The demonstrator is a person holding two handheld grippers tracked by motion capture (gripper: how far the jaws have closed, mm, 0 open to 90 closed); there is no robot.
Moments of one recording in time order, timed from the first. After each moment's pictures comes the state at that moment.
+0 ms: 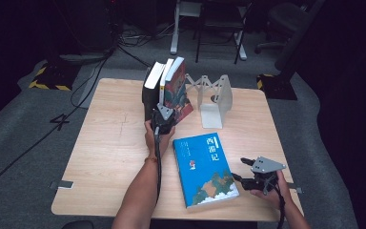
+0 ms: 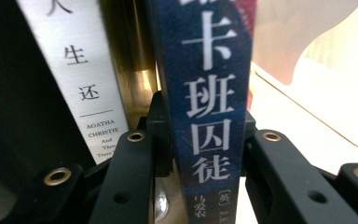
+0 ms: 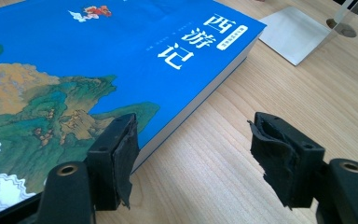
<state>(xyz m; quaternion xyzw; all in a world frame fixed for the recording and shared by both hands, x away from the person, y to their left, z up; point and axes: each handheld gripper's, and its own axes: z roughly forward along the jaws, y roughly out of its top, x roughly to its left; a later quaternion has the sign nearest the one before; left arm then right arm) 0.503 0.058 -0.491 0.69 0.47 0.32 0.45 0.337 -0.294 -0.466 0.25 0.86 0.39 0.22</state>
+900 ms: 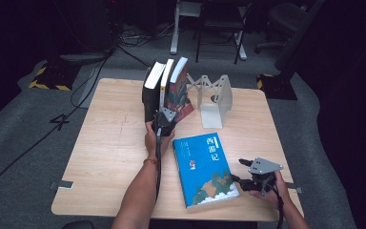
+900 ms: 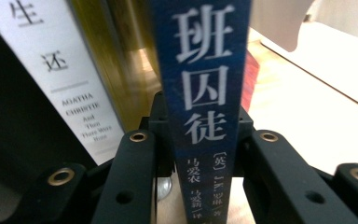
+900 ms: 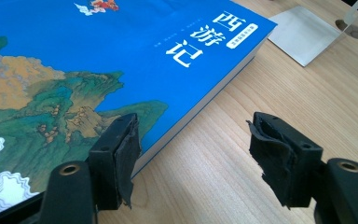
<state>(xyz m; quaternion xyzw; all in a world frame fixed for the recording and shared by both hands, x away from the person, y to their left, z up) 0.504 0.050 -0.497 0.71 0.47 0.34 0.40 0.336 -0.290 -0.468 0.24 0.87 0.38 0.22</state>
